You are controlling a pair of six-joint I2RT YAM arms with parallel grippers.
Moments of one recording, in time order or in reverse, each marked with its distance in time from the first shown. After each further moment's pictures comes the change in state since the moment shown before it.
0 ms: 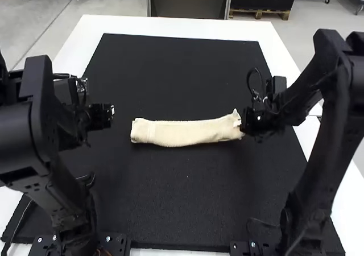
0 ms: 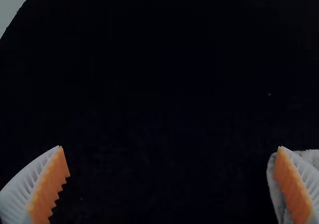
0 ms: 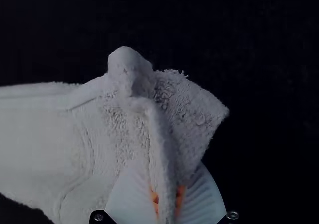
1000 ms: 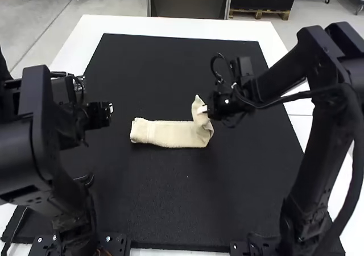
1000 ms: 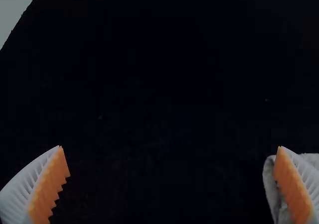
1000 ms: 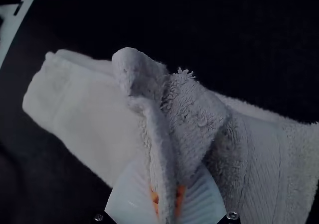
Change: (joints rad) left arm 0.032 -0.074 0.000 -0.062 0.013 -0.007; right arm 0.387 0.010 0.175 -0.043 -0.046 0.127
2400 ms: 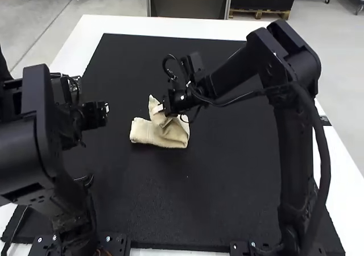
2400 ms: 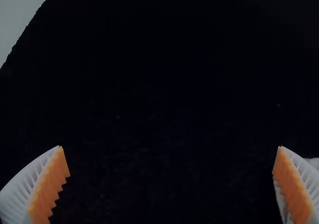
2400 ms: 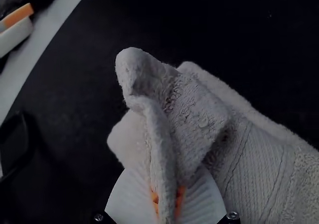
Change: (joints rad) left arm 0.039 0.000 0.000 0.004 0.022 0.000; right arm 0.321 0.290 0.351 0.029 0.000 0.055
